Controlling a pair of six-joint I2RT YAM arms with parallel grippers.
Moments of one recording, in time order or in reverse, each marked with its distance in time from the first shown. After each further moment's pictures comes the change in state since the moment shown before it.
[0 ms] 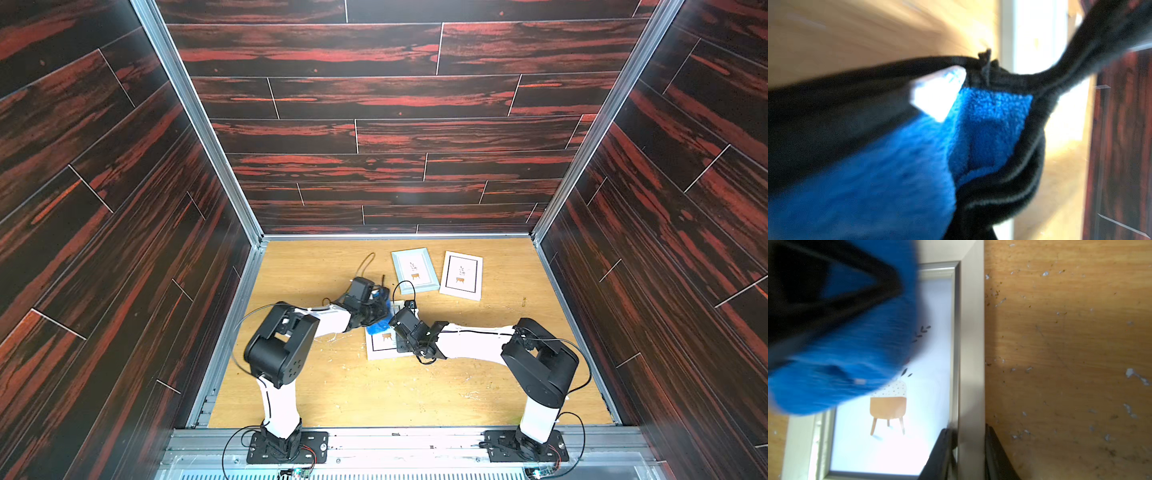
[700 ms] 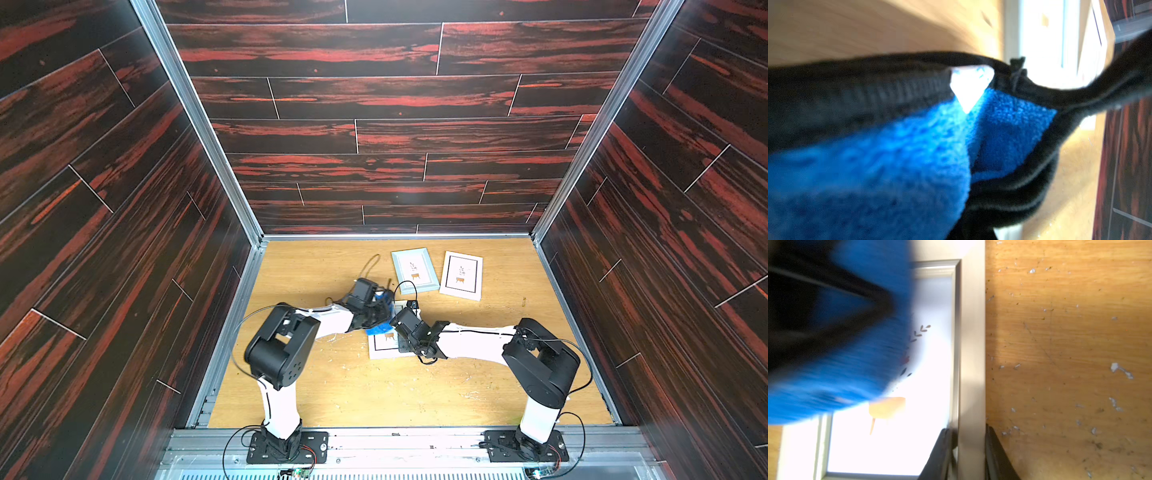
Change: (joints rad) left arm -0.026 0.008 0.023 -0.051 0.002 0.009; right arm -0.002 -0.005 -0.002 -0.023 0.012 0.011
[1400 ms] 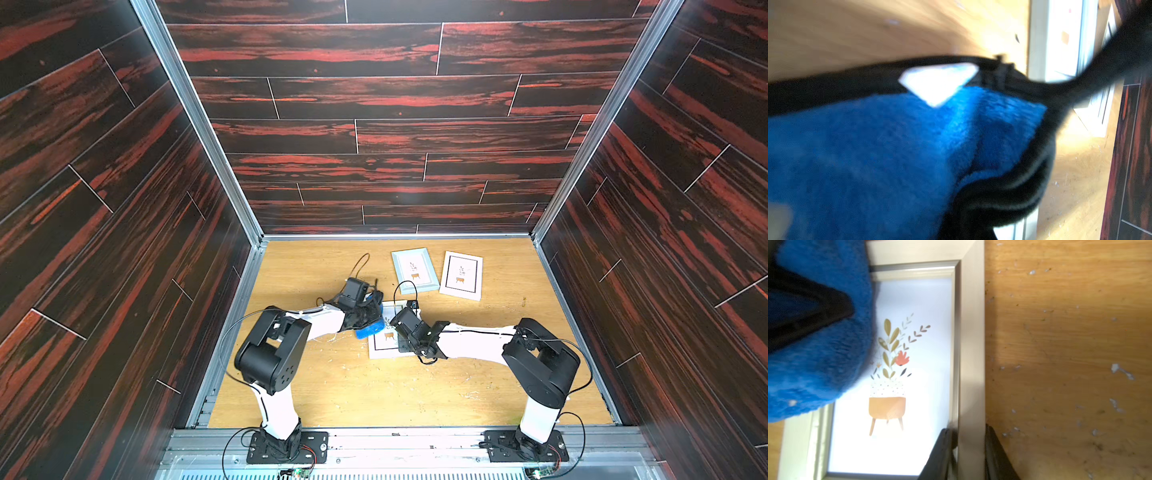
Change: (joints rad) left arm 0.006 -0.049 -0.042 -0.040 -0.005 0.004; right arm -0.001 0.000 -0.002 0.013 -0.003 -0.004
